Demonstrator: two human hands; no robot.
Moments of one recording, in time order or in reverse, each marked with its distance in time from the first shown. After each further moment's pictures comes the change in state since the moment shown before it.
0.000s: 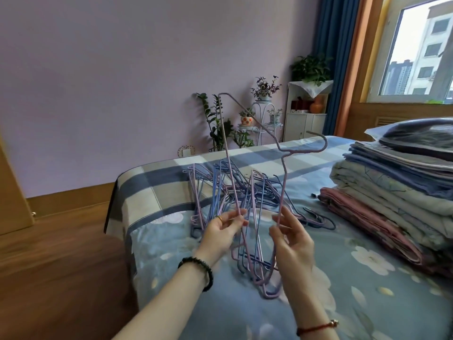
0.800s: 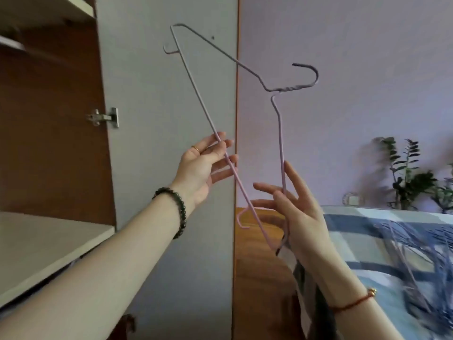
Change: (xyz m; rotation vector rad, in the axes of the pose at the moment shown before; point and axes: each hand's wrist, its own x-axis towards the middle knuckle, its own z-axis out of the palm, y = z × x) left_hand -0.226 0.238 -0.284 -0.086 0.637 0.619; right_hand -0.153 -0.162 0.280 0.577 -1.075 0.061
